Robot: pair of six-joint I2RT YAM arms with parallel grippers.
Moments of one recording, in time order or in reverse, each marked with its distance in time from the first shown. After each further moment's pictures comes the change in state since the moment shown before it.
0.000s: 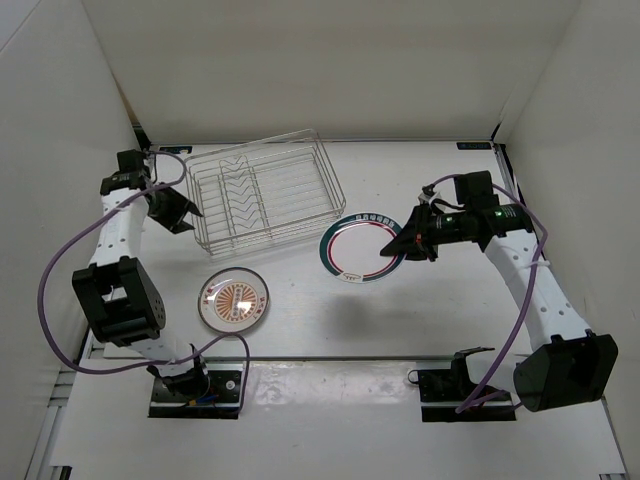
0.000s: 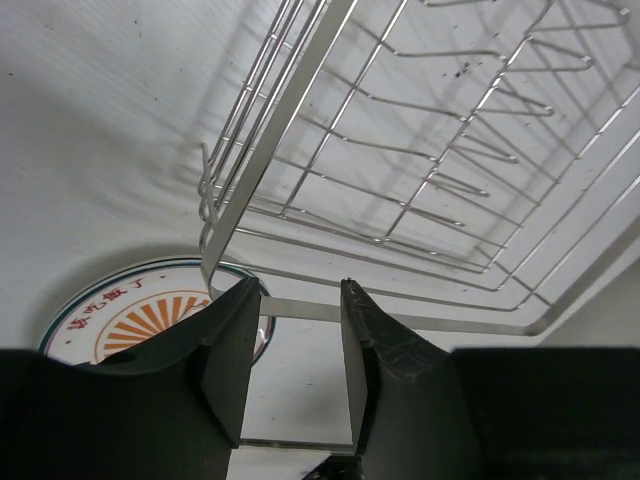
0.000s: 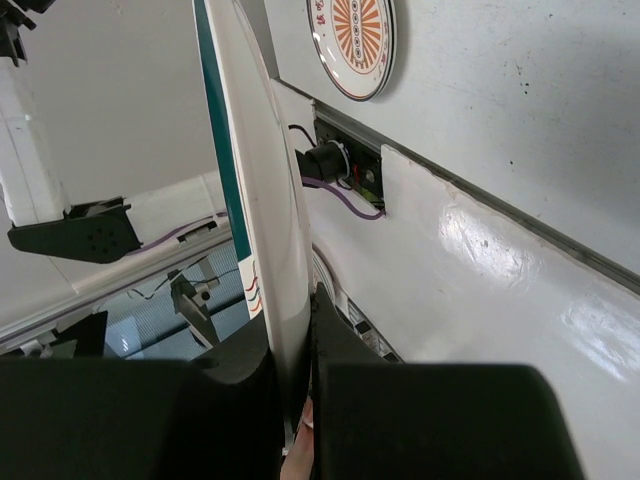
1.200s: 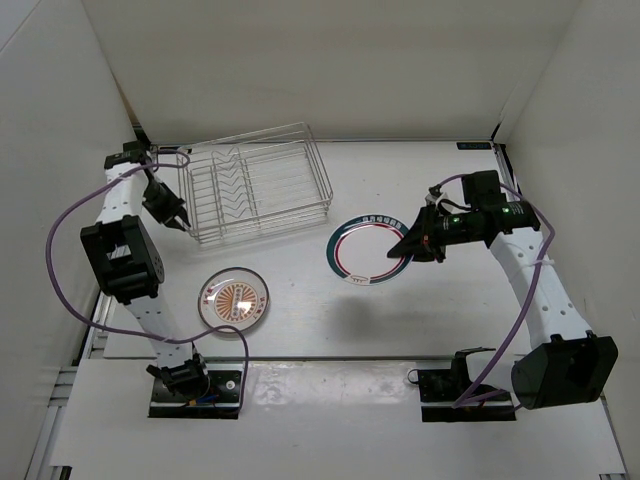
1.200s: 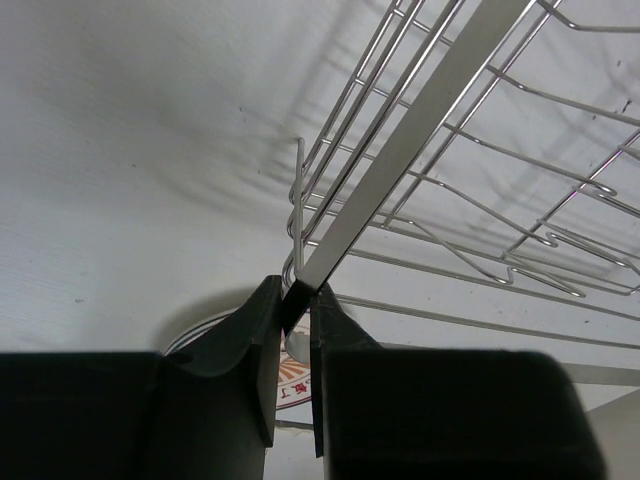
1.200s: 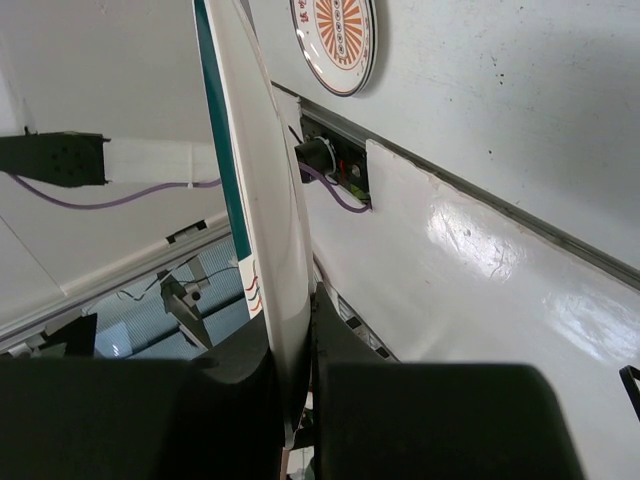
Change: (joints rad) left arm 0.003 0.323 0.273 -0.211 -0.121 0.241; right arm -0.046 0.006 0.034 -0.115 0.003 -0.100
